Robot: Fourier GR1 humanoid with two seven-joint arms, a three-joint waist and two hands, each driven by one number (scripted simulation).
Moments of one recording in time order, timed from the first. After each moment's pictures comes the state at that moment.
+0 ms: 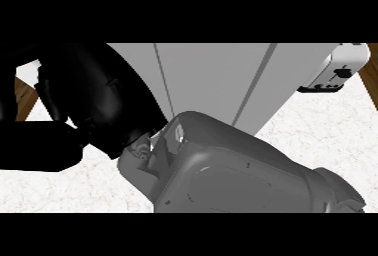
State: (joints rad) left arm 0.47 0.94 -0.02 -2.05 1.13 -0.29 -0.50; right arm -1.24 0.00 0.54 -1.46 -0.19 -0.46 0.60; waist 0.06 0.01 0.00
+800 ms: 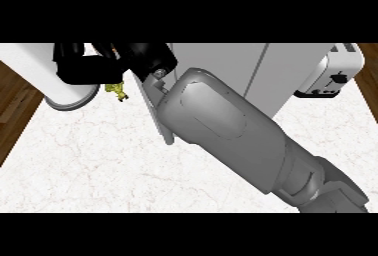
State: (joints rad) left arm 0.46 0.95 0.08 -2.02 1.19 -0.34 -0.46; right arm -1.31 0.00 0.46 -1.04 -0.24 -0.33 0.25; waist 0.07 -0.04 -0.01
